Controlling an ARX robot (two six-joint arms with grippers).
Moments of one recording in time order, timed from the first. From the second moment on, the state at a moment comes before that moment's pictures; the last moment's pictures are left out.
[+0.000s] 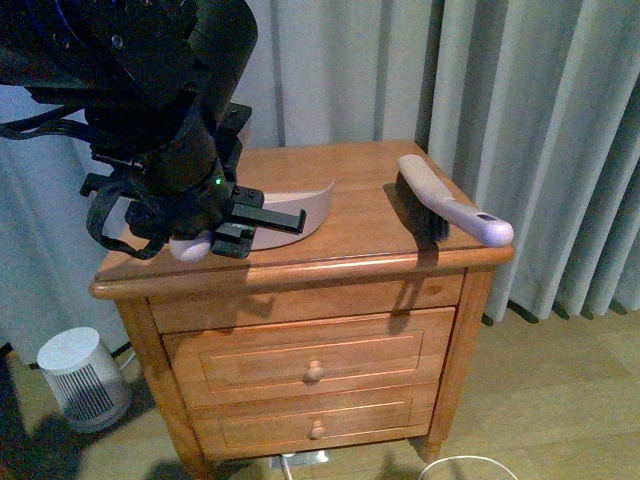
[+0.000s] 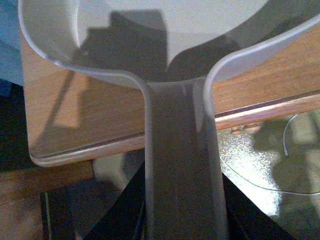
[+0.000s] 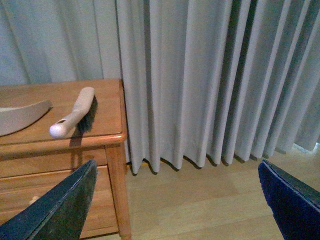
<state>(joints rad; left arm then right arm) -0.38 2.06 1.47 -0.30 -0.29 -0.06 0.00 0.00 0.02 0.00 0.00 0.00</state>
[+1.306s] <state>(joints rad) 0.23 0.51 0.39 0.28 0.31 0.26 0.00 0.00 0.02 0.00 0.00 0.00</state>
